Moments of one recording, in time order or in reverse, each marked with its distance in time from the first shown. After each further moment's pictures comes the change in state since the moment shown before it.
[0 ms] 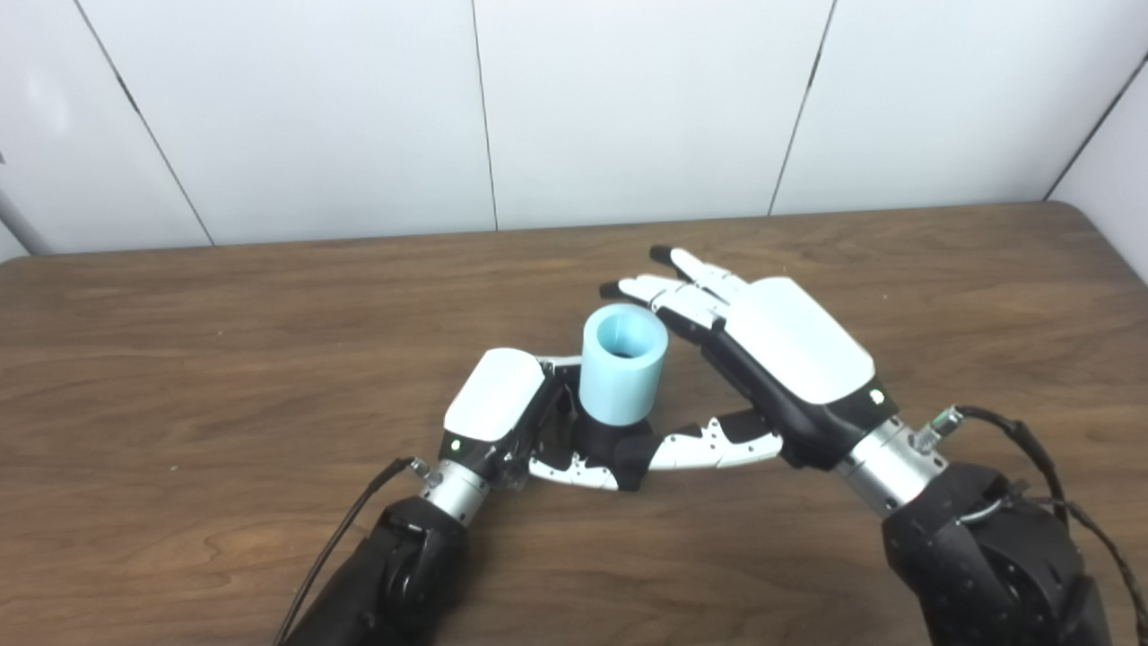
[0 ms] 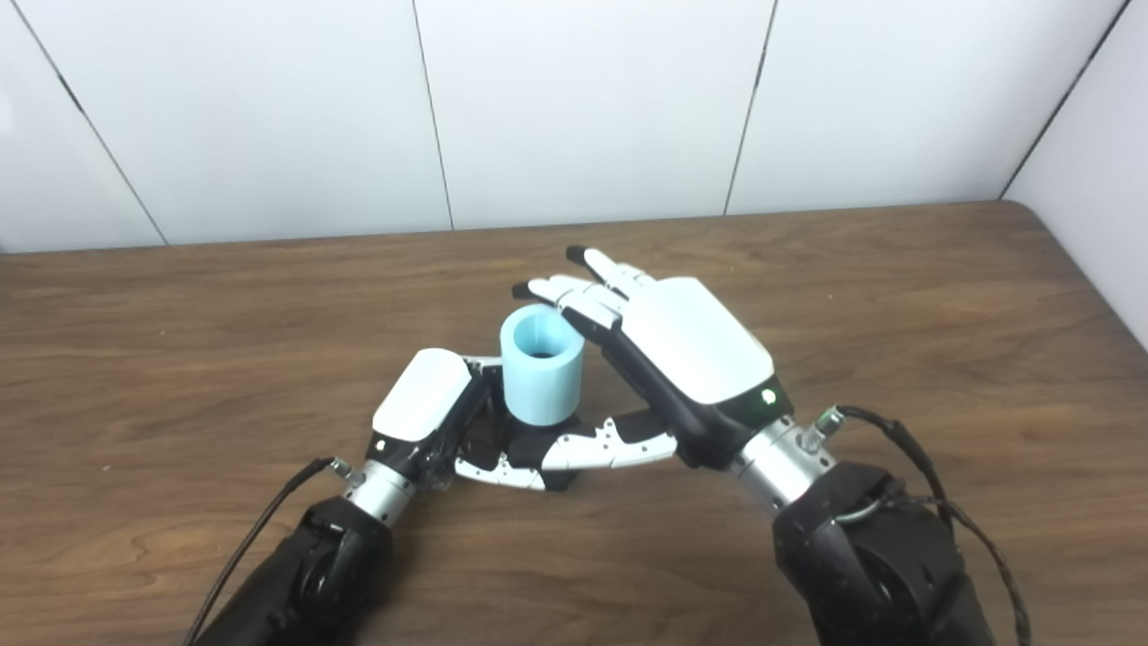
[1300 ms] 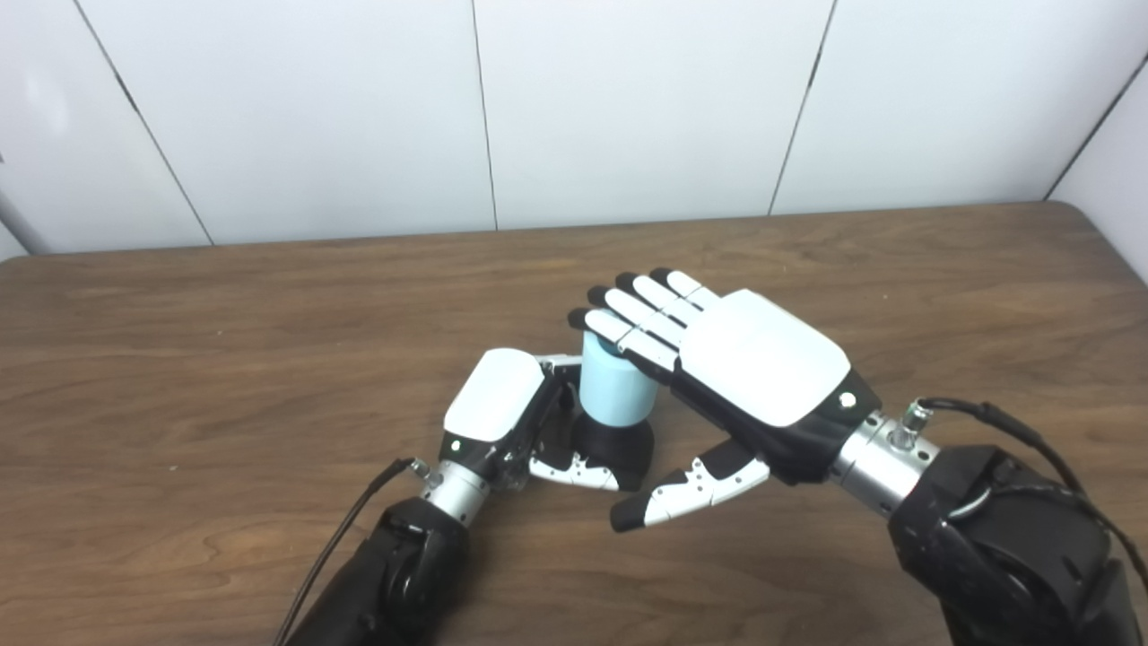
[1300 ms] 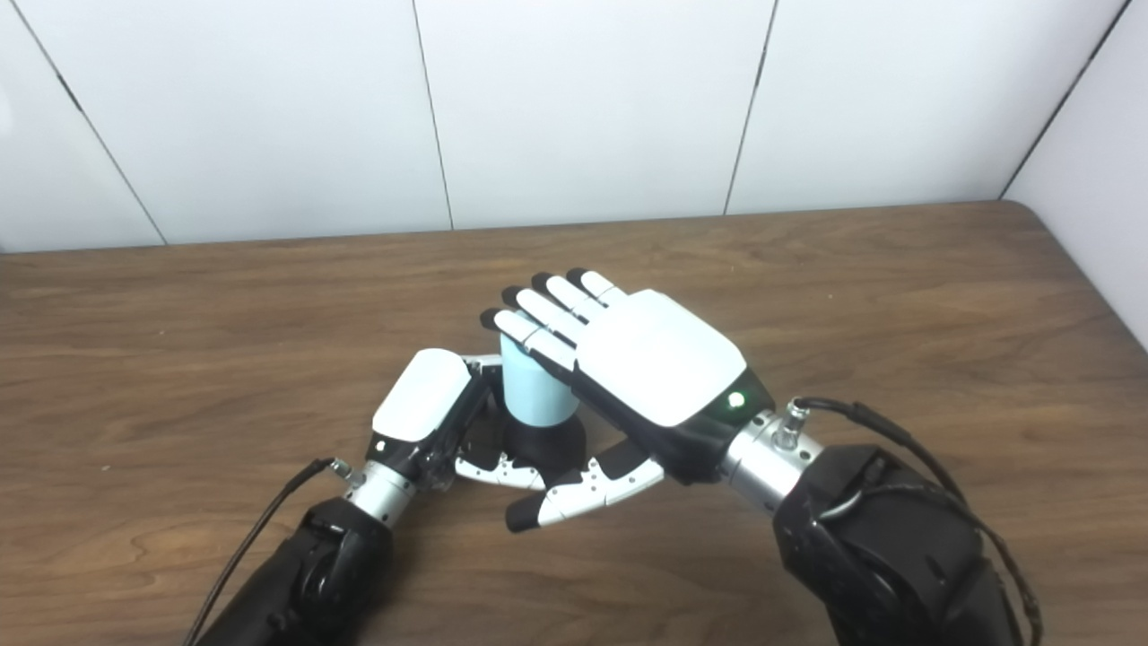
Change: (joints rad) left arm 0.004 -0.001 0.000 -0.009 -0.003 0.011 -0.006; right arm -0.054 -0.056 0.045 -0.028 -0.109 -0.123 0.270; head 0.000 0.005
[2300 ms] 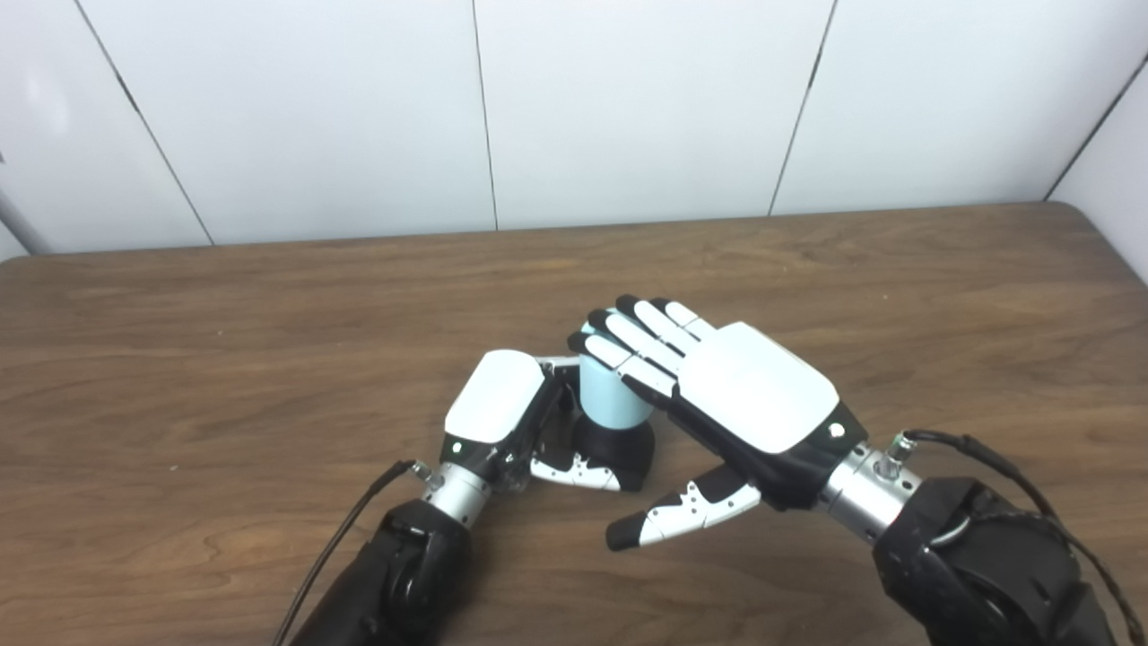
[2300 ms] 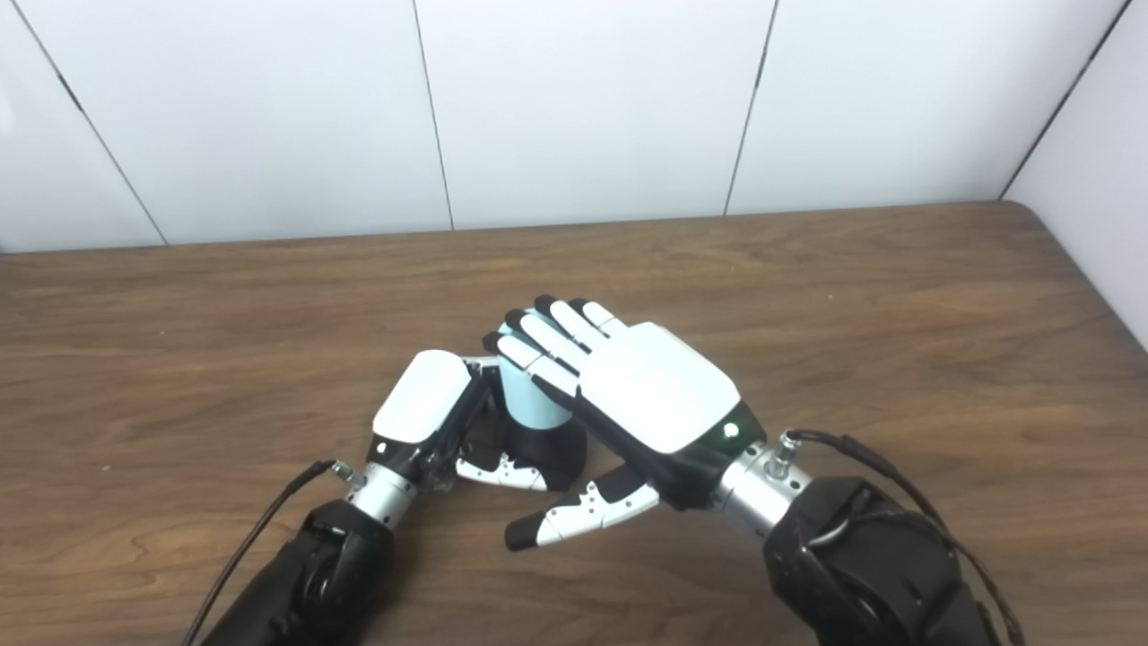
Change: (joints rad) left arm 0.006 -0.002 -0.002 -0.009 -0.002 0.018 -0.002; right arm 0.095 0.013 0.024 0.060 -0.002 -0.036 -0.118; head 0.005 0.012
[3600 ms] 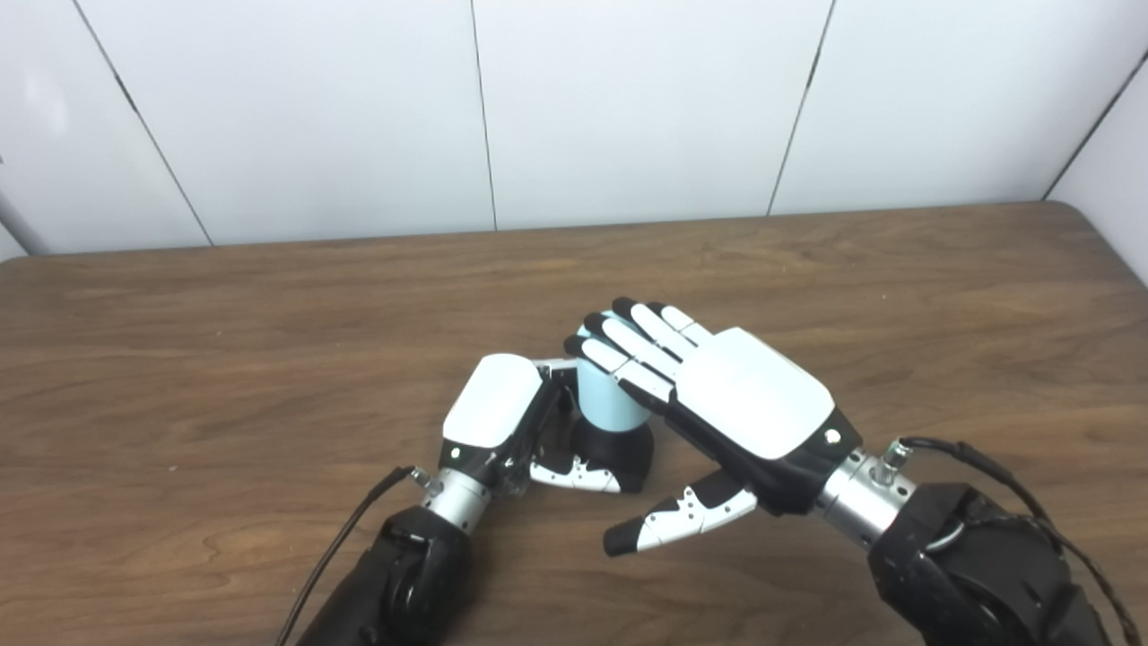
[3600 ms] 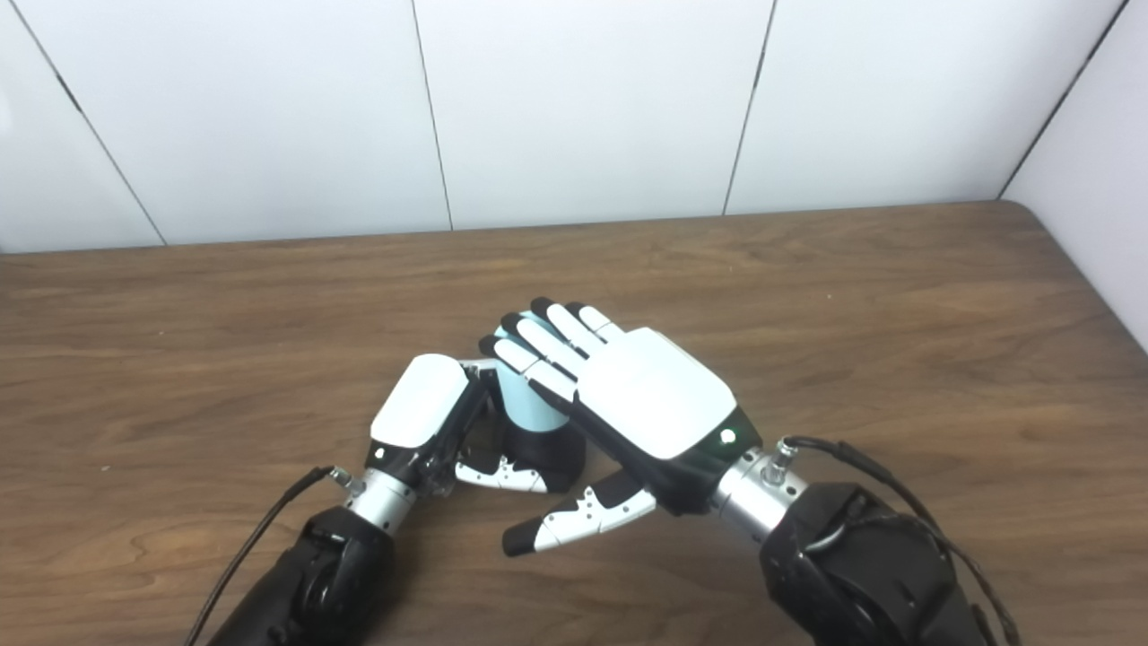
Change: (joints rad) left arm 0.018 0.000 -0.002 -0.026 0.000 0.026 -0.002; right arm 0.021 -0.015 0.029 0.020 0.002 0.005 -0.047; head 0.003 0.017
